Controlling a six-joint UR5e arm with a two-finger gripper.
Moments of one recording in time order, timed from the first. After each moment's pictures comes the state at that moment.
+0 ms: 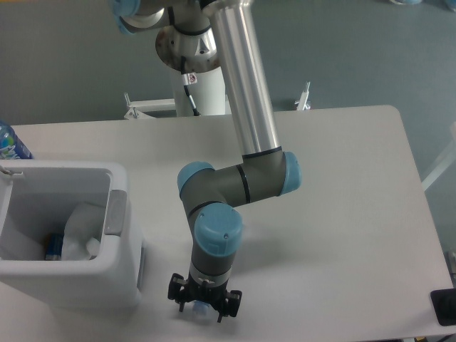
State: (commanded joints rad) arm 2.28 -2.31 -1.41 -0.75 1.37 0.51
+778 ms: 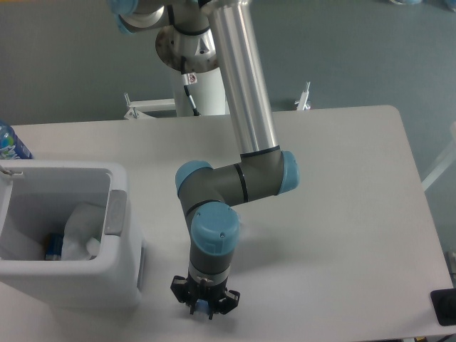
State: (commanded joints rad) arm 2.28 -2.30 -1.42 -0.75 1.39 0.51
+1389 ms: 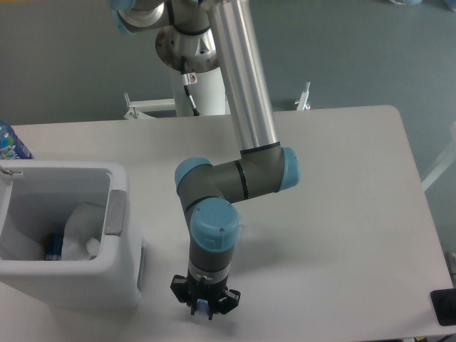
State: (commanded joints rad) arm 2.29 -2.26 -1.41 -0.75 1.39 0.52
